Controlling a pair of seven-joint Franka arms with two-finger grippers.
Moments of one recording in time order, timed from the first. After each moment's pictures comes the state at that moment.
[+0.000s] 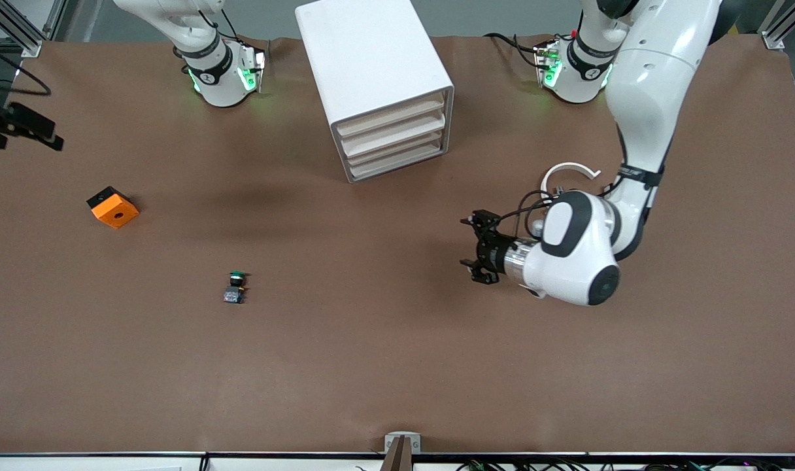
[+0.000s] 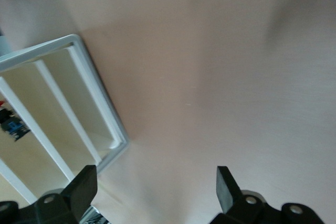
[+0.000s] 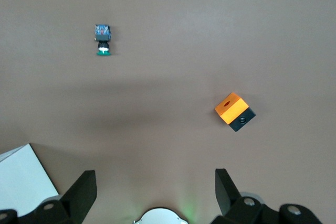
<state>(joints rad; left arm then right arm) -0.28 0.74 -0.16 -1.40 -0.62 1.74 -1.93 -0.04 -0.05 -0.06 -1.65 0.00 1.46 -0.06</state>
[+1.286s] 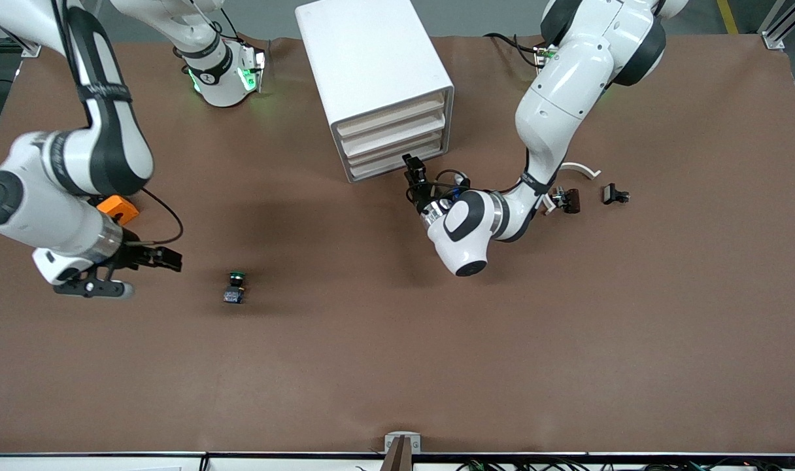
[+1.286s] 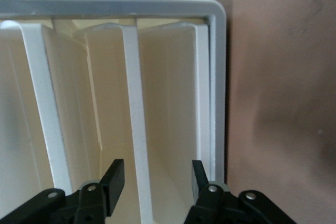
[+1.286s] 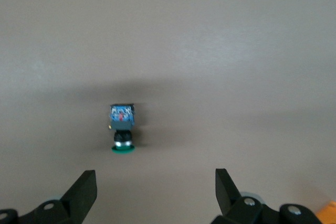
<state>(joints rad) -0.50 0.97 -0.16 -1.41 -0.86 1.50 -2.21 0.10 0.33 -0.05 -1.82 0.05 2.15 0.12</state>
